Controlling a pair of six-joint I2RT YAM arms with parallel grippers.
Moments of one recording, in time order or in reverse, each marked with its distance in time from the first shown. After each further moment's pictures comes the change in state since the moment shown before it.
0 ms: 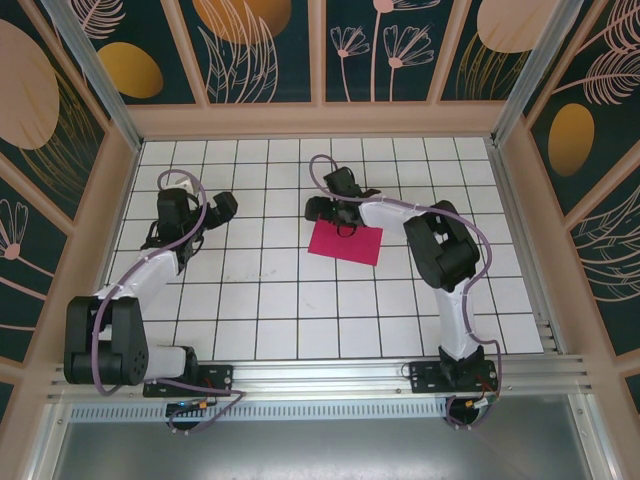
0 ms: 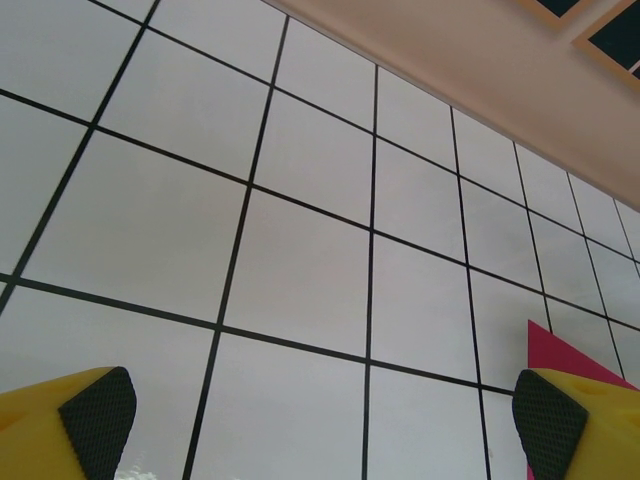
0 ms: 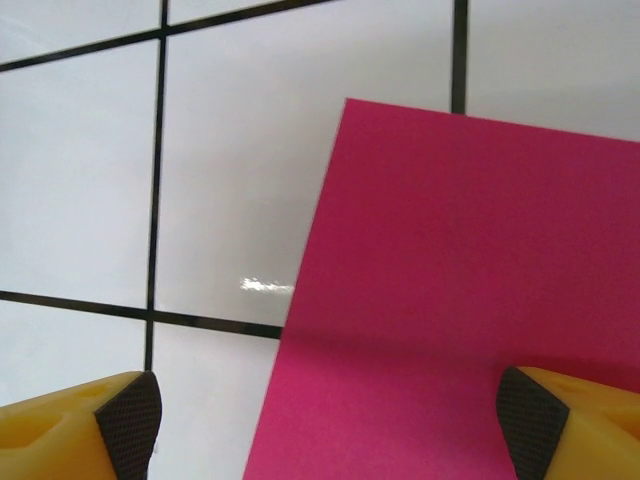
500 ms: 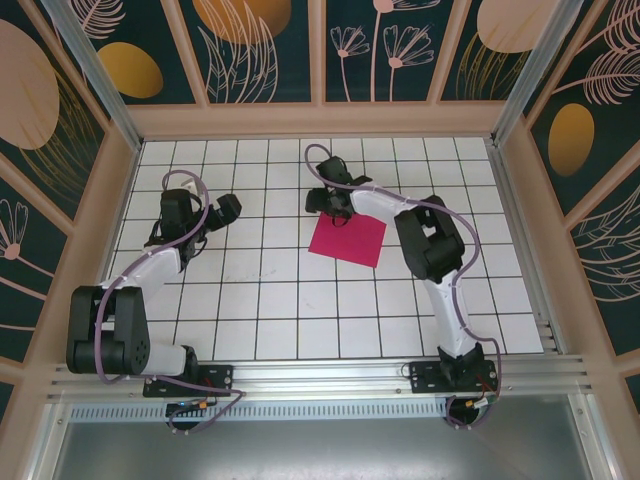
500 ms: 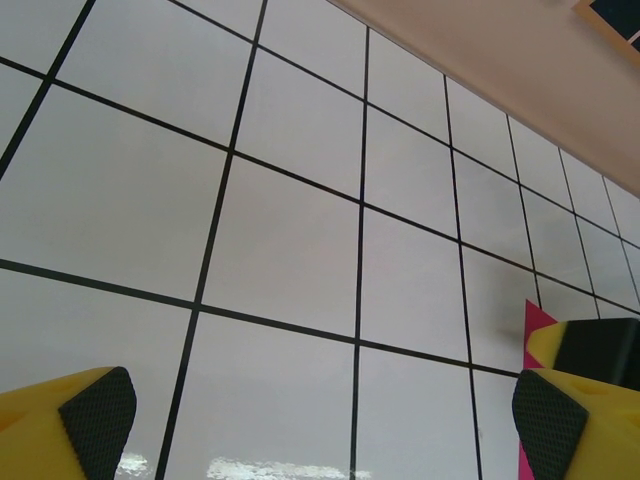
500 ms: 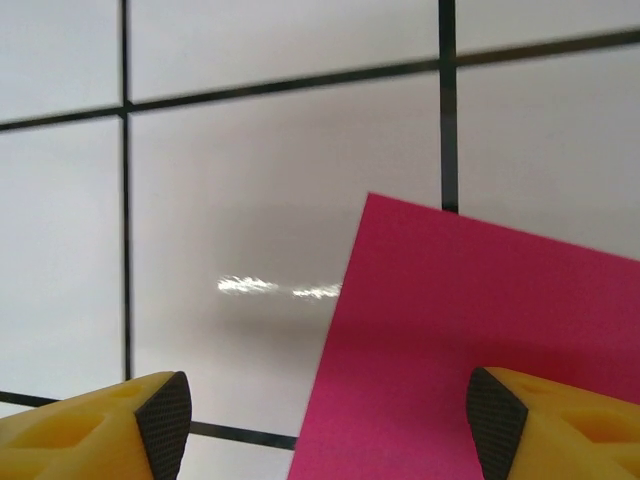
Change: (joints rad) left arm 0.000 0.046 0.000 0.016 0.056 -0.026; right arm -0.003 0.139 0.233 -0.156 0.054 -0.004
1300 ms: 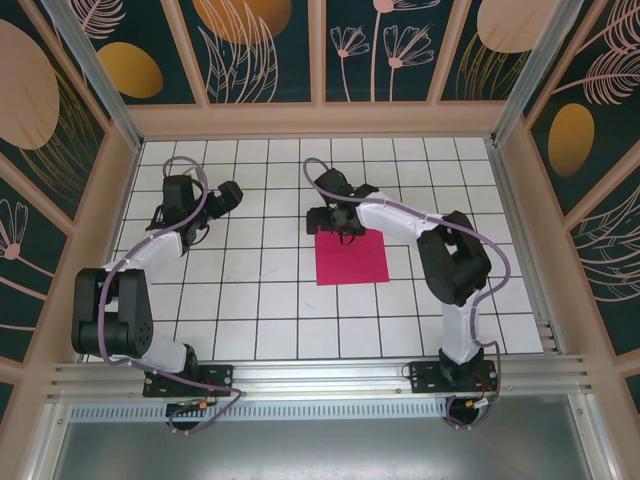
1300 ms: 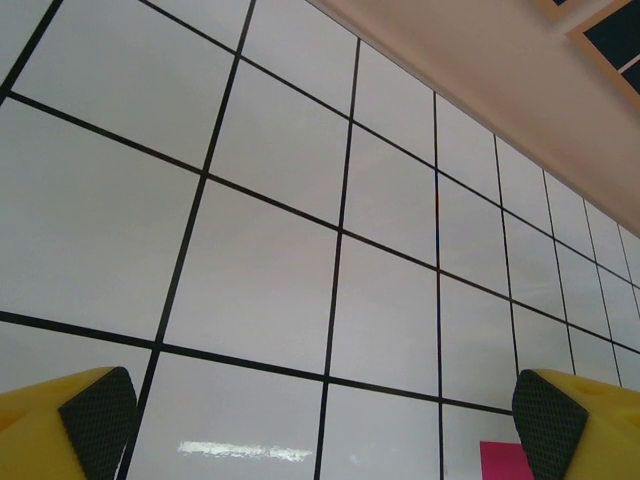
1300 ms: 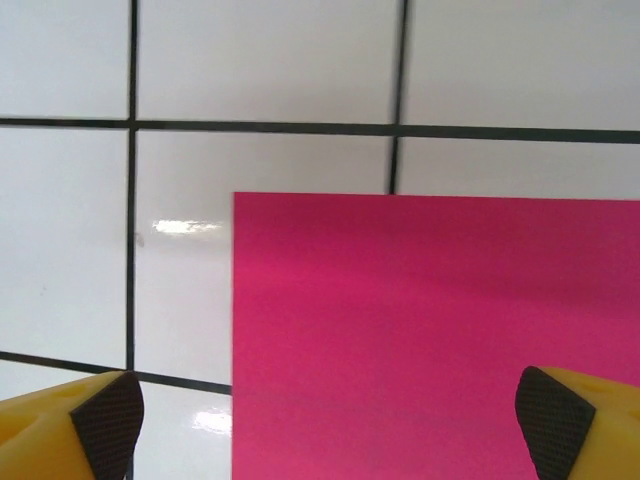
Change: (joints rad) left arm 0.000 0.104 0.138 -0.058 0.013 -0.051; right arm 0.089 -0.285 -0.204 -0.217 0.072 -0.010
